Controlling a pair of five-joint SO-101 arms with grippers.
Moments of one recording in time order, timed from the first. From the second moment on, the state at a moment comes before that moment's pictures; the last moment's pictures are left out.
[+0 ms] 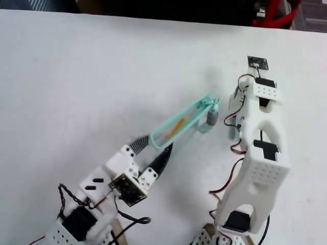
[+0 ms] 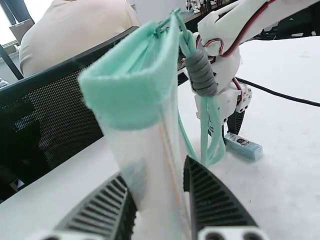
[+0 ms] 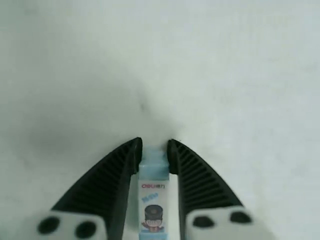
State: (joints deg) left arm 34.0 -105.0 96.2 31.6 -18.2; right arm 11.9 31.3 -6.7 63.1 6.3
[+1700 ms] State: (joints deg) left arm 34.0 -105.0 96.2 31.6 -18.2; right arm -9.4 -73.2 19.2 70.4 6.3
